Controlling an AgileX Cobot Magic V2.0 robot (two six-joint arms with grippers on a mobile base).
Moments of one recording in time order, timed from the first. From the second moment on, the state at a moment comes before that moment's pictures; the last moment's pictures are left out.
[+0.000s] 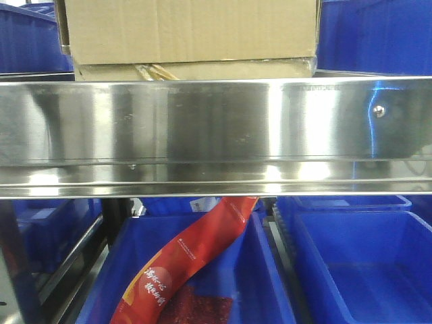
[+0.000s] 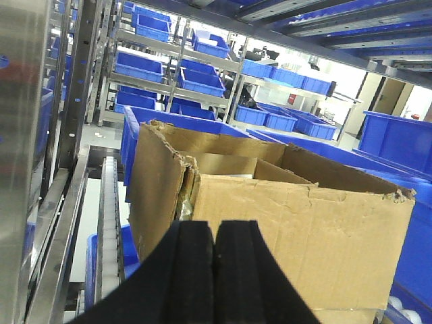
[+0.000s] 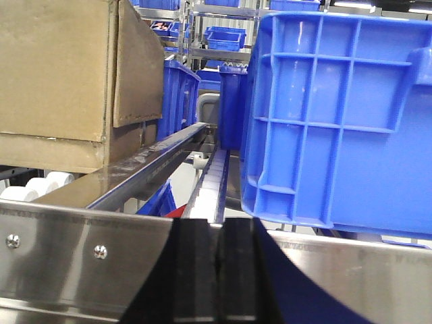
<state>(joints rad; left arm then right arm) -0.25 0.65 -0.72 0.11 0.10 -0.34 -0.02 0.00 0.00 0.01 0.00 -0.05</state>
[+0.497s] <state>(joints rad) -0.25 0.64 -0.71 0.11 0.11 -0.34 -0.02 0.00 0.00 0.01 0.01 -0.04</state>
